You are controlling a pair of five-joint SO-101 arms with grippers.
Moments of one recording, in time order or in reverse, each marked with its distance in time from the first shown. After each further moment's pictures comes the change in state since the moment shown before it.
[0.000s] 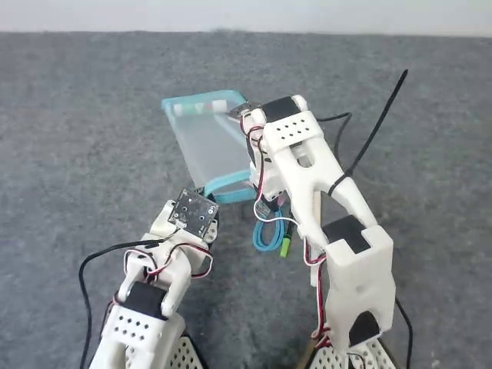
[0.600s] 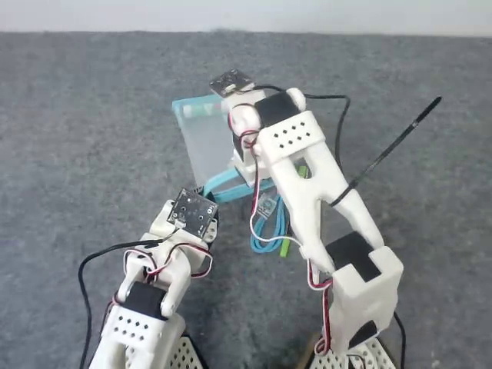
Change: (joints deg) left arm 0.2 -0.1 0.0 0.0 0.3; right arm -6.2 -10.5 -3.4 -3.5 -4.2
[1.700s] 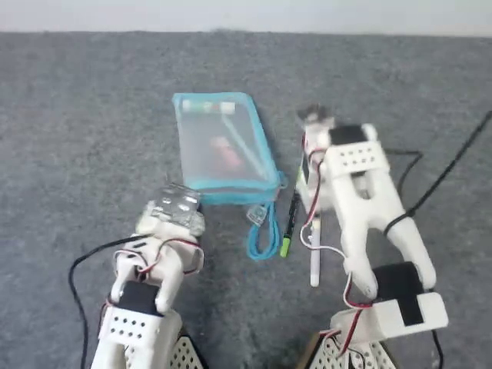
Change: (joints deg) left arm -6.3 -0.1 -1.7 3.6 1.7; right arm 18.2 -17.3 43.4 -13.9 -0.3
